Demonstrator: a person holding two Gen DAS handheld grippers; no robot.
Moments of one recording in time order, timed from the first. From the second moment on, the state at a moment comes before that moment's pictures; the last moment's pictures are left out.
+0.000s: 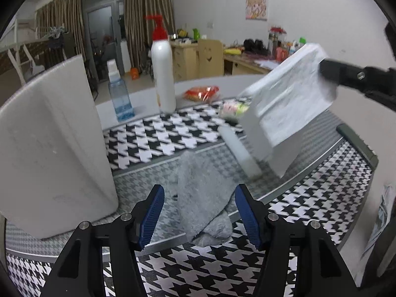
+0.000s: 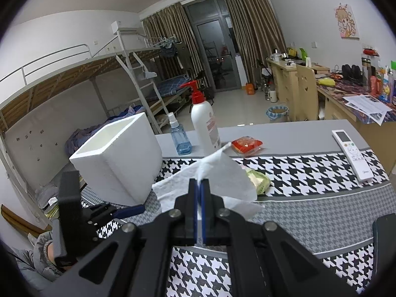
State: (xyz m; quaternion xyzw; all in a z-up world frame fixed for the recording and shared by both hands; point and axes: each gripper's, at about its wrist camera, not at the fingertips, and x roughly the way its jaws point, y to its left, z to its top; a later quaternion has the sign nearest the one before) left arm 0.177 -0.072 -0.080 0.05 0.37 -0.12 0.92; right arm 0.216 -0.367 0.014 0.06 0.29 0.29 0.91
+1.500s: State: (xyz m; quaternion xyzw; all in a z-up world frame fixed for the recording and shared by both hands) left arm 0.121 -0.008 0.026 0.06 0.23 -0.16 0.96; right arm 0.176 -0.309 0.061 0.06 0.22 0.27 0.93
